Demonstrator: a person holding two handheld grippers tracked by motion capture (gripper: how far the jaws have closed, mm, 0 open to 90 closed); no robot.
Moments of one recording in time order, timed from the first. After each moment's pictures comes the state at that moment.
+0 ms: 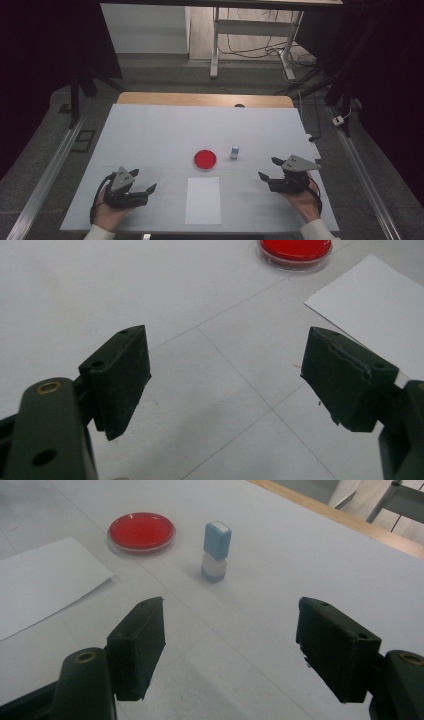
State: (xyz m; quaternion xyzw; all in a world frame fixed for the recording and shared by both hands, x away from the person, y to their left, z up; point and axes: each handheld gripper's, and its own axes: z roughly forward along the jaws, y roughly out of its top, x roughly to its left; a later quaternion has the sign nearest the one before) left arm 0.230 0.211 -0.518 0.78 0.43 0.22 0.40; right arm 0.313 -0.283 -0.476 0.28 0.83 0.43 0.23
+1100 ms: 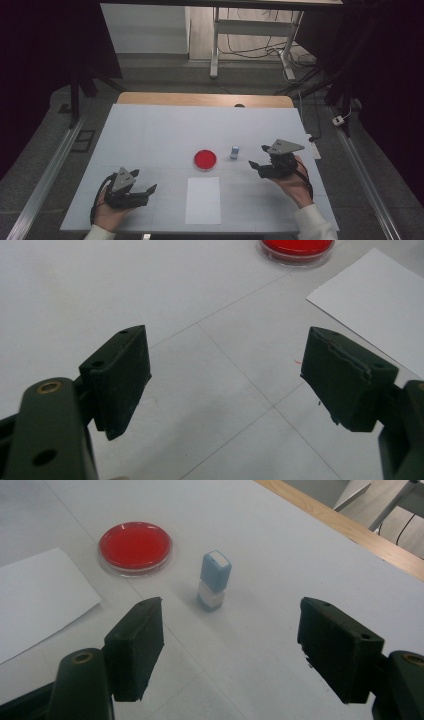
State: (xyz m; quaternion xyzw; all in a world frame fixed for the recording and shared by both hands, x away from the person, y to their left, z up) left arm 0.230 0.210 -0.520 0.78 0.43 0.22 0.39; right arm 0.349 -0.249 -0.455 0.26 0.85 0.40 0.22
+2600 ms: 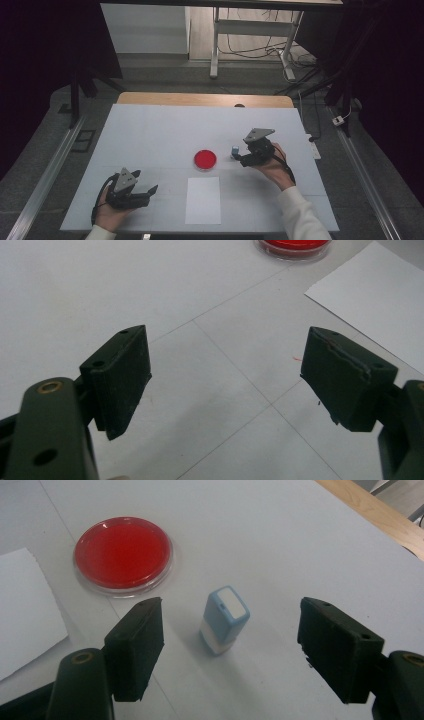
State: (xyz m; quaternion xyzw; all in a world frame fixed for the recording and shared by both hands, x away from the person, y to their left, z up) left arm 0.231 0.207 -0.522 0.79 0.43 0.22 0.39; right arm 0.400 -0.198 -0.473 0.23 0.89 0.35 0.18
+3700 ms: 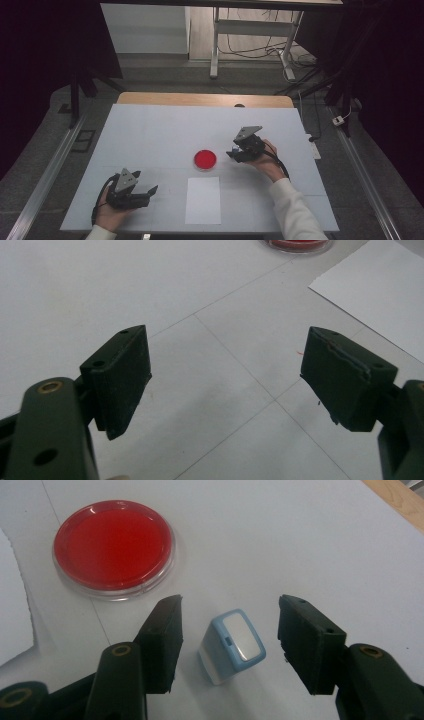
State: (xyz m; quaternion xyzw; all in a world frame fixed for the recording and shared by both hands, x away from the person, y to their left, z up) left arm 0.232 0.207 -0.526 0.79 0.43 0.21 0.38; right arm 0.423 -0.178 -0.491 0.19 0.91 0.33 0.16
